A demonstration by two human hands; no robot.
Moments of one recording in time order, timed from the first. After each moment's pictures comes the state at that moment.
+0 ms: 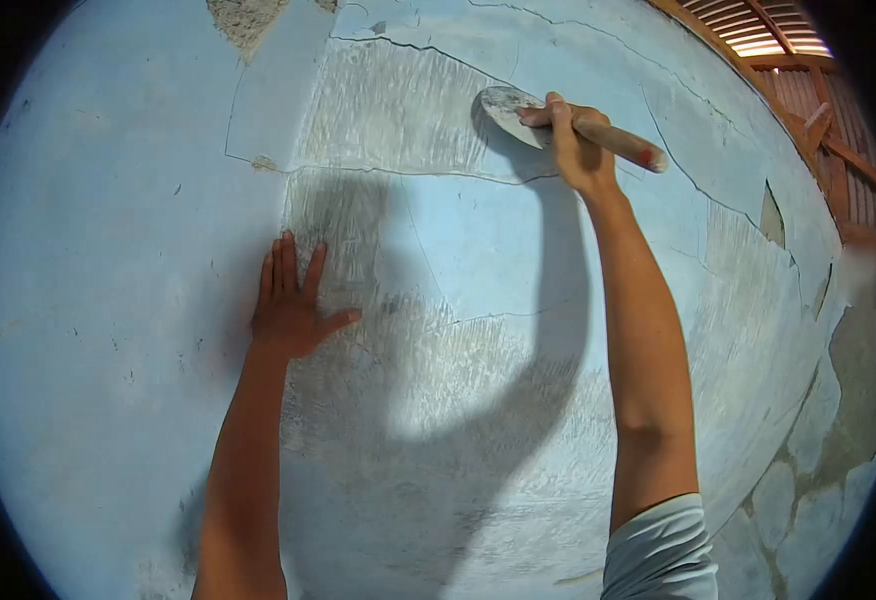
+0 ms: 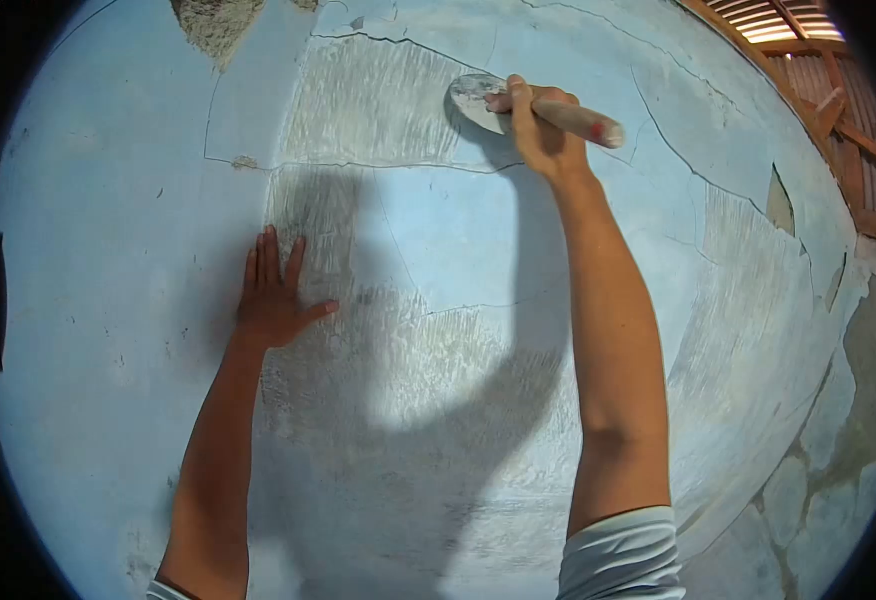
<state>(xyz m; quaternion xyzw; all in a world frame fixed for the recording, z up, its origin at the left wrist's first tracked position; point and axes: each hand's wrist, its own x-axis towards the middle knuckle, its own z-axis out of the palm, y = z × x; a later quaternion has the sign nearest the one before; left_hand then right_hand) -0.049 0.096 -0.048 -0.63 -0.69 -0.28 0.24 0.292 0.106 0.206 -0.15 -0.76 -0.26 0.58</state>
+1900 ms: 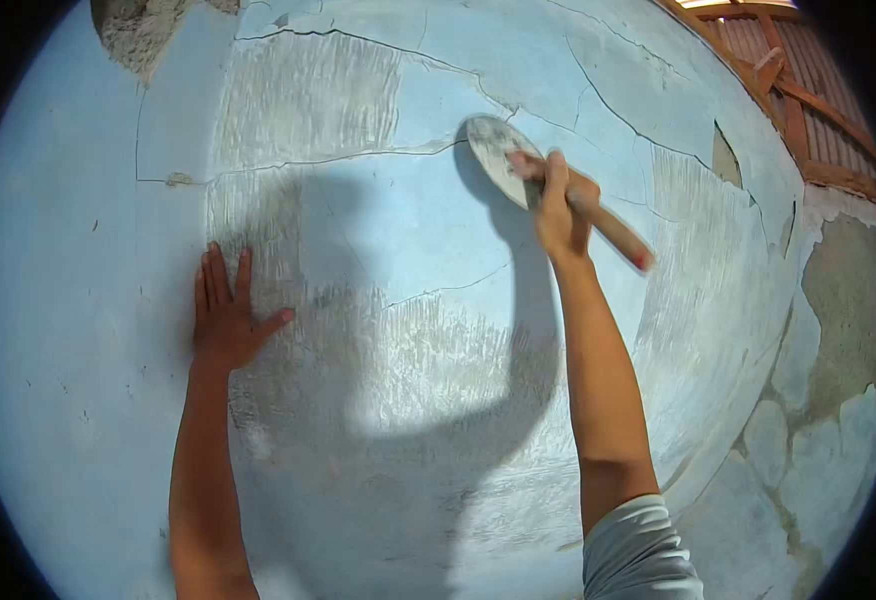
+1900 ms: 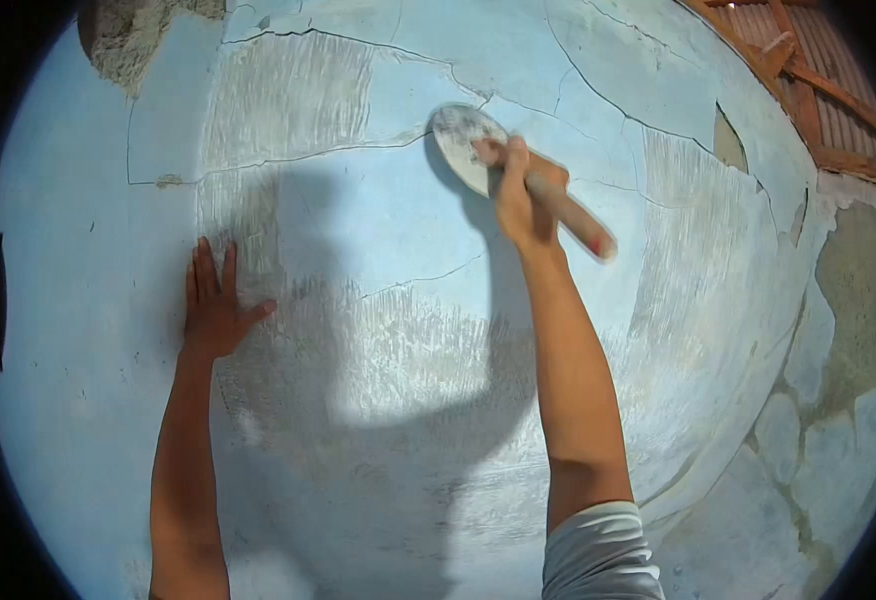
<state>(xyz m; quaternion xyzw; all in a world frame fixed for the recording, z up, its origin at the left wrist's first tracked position) -0.045 0.098 -0.047 -0.62 -0.69 -0.28 0.25 0.364 0.109 0.092 -0.16 -0.64 -0.17 0.73</state>
